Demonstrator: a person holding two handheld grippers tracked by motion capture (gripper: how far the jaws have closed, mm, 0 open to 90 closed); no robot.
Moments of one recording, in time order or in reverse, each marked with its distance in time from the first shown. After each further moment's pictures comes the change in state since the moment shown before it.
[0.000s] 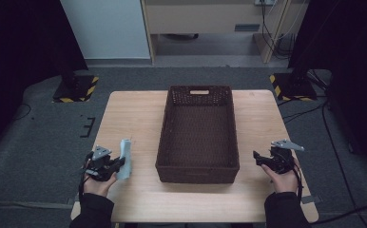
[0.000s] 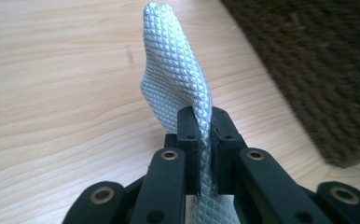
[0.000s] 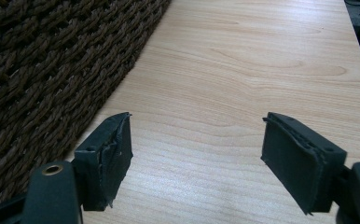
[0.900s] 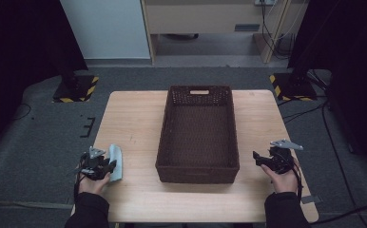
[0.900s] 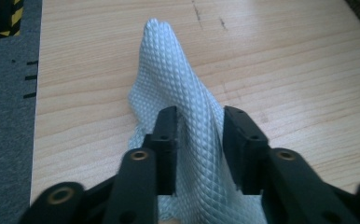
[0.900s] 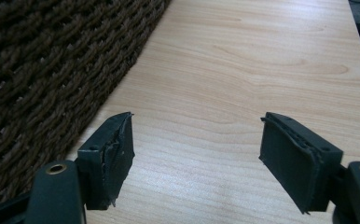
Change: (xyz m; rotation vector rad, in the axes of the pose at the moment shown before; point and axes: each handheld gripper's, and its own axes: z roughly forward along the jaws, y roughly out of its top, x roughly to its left) left arm 0.032 -0.018 0.017 0.083 0.133 -0.012; right arm 0.003 0.002 -0.001 0.021 -0.003 -0.007
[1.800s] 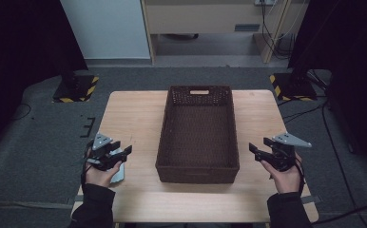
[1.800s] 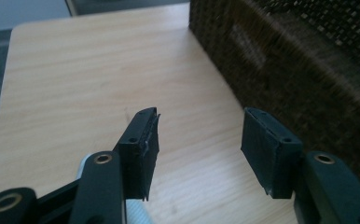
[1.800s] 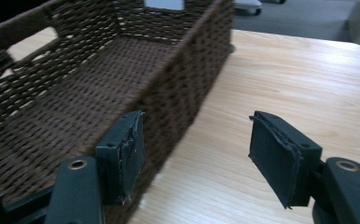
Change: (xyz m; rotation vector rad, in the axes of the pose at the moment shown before) left arm -0.046 0.059 -0.034 -0.220 -0.151 0.050; right arm 0.024 0.035 -0.042 -0.166 0.151 -0.043
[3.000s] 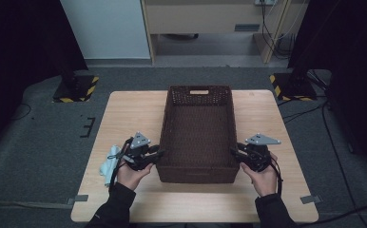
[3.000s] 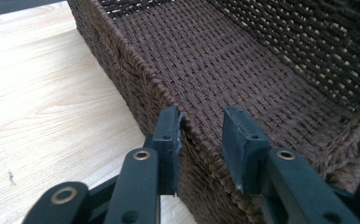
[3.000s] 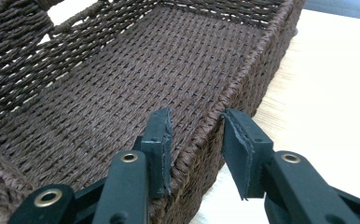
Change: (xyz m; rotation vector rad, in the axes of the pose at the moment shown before) left arm -0.077 0.013 0.041 0.076 -0.216 0.134; right arm 0.048 0.000 0.034 0.103 0.079 -0.080
